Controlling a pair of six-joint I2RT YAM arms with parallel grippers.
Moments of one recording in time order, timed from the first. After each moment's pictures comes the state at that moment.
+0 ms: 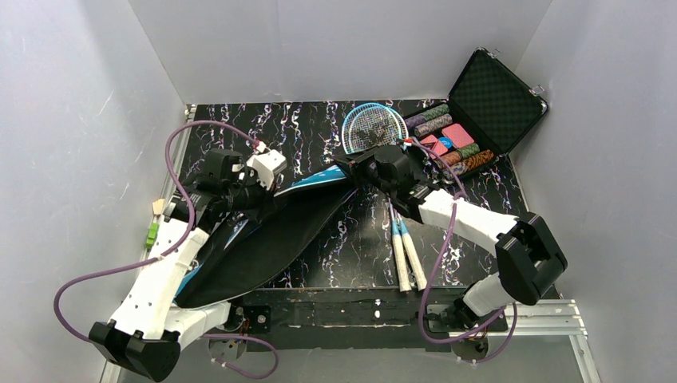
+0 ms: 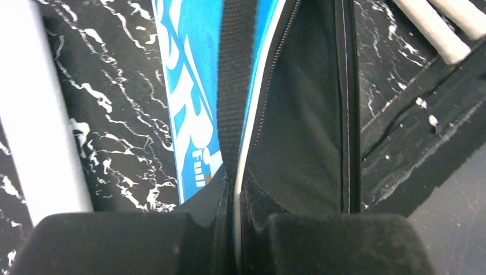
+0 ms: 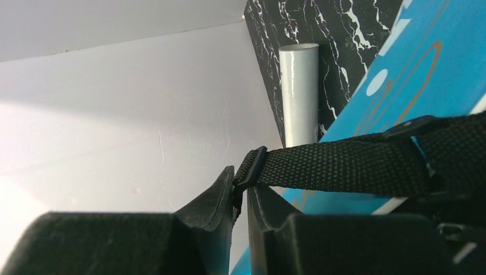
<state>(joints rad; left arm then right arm) -0.34 1.00 1.16 -0.96 0.33 0.26 0.76 1.48 0.97 0.21 0.11 1.61</state>
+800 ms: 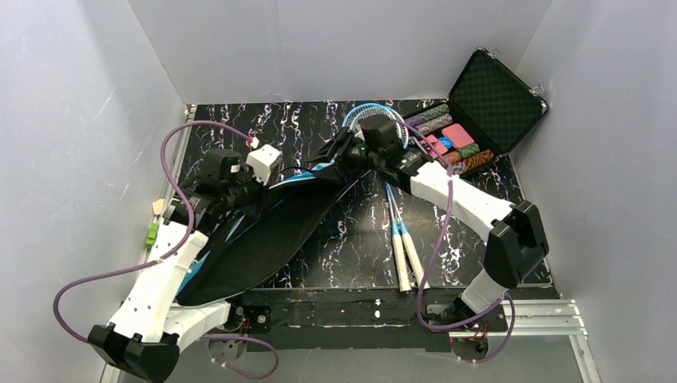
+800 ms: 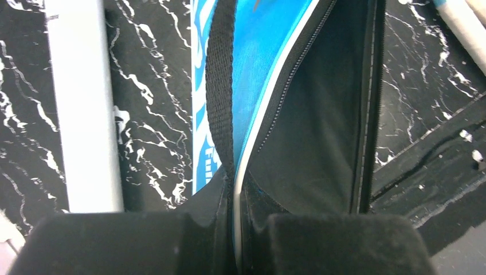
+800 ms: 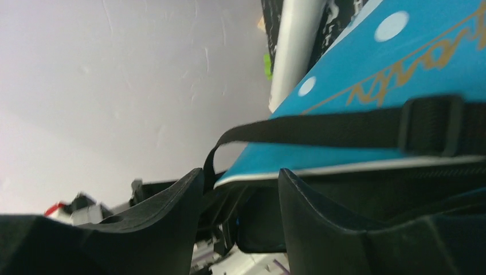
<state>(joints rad) -0.34 0.98 1.14 -0.91 0.22 0.23 0.74 1.61 1.31 -0.14 -0.36 1.47</state>
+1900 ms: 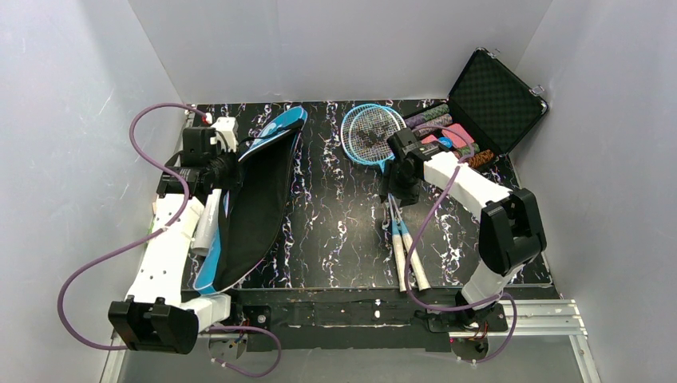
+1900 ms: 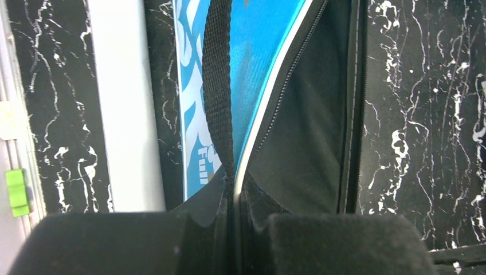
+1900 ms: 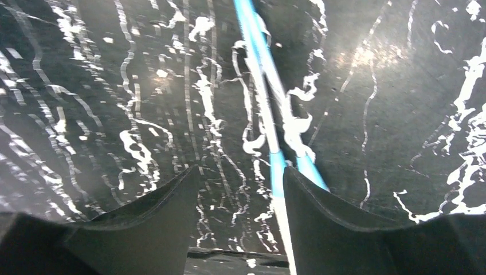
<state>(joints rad) -0.08 1.14 1.24 -0.85 0.05 0.00 0.51 1.68 1.33 -0.85 -0.02 0.66</state>
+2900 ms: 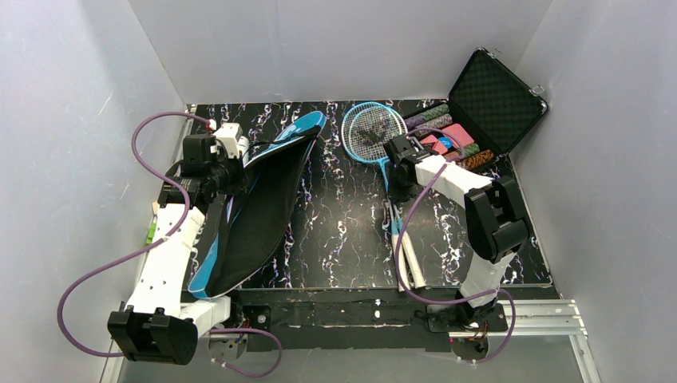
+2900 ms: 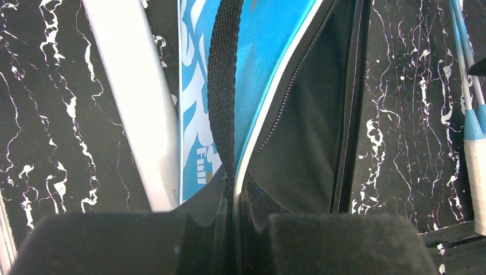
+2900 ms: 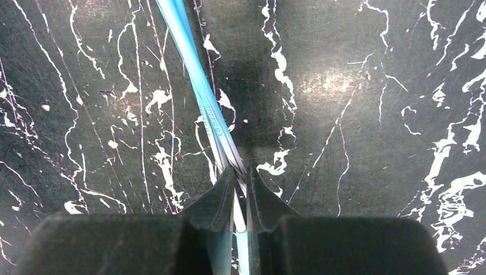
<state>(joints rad) -0.07 1.08 1.15 -0.78 0.17 -0.01 0.49 1.79 1.24 -0.66 0.11 0.56</state>
